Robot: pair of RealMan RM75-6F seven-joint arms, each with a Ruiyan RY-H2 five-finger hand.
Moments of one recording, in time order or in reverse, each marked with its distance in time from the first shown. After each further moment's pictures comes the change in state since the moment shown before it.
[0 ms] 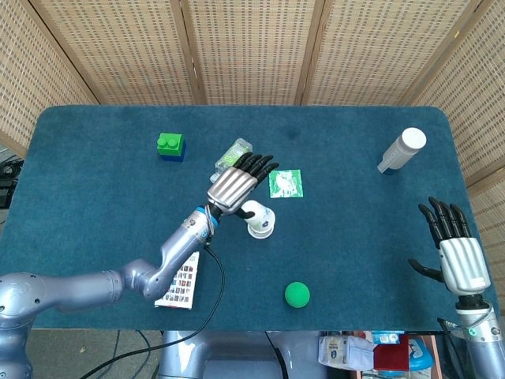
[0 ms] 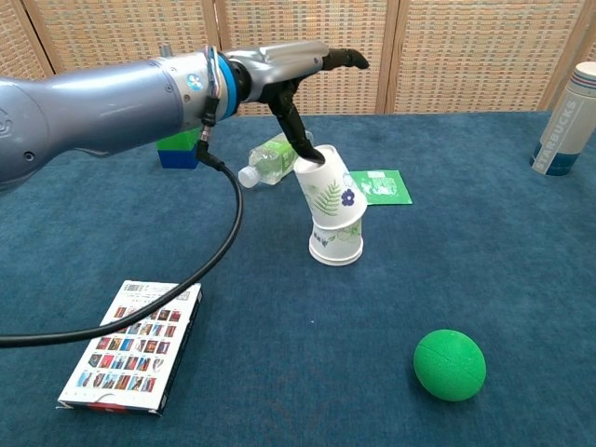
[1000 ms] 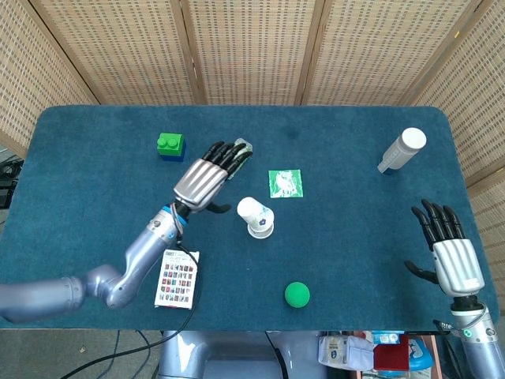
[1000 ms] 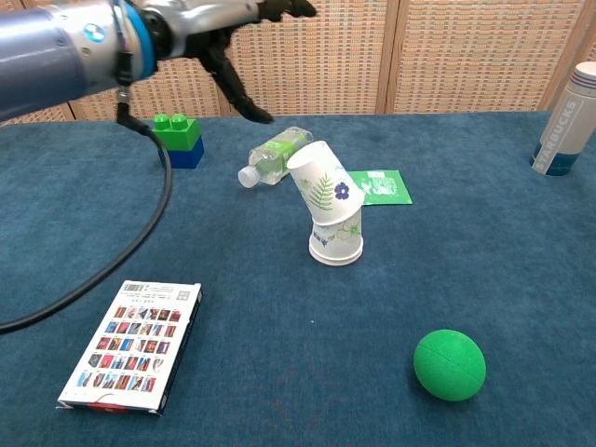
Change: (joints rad) left arm 0.135 0.237 0.056 -0.237 0.073 0.153 -0.061; right arm 0.005 -0.012 -0.014 -0.004 -0.018 -0.004 -0.037
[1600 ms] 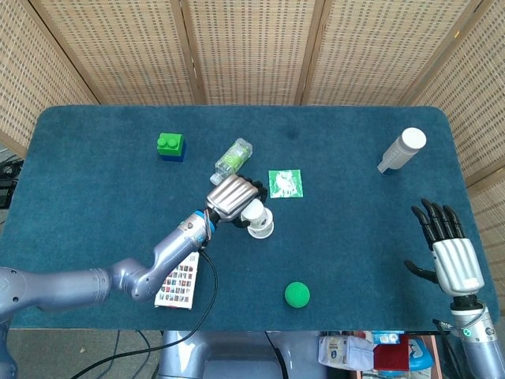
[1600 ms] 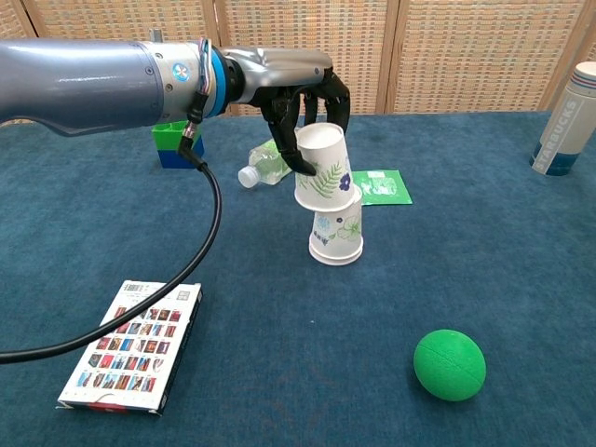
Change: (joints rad) left arm -0.159 -0.104 -0.005 0.097 -0.135 -0.231 0.121; right arm 0.002 -0.001 0.002 0.003 0.007 0.000 -0.002
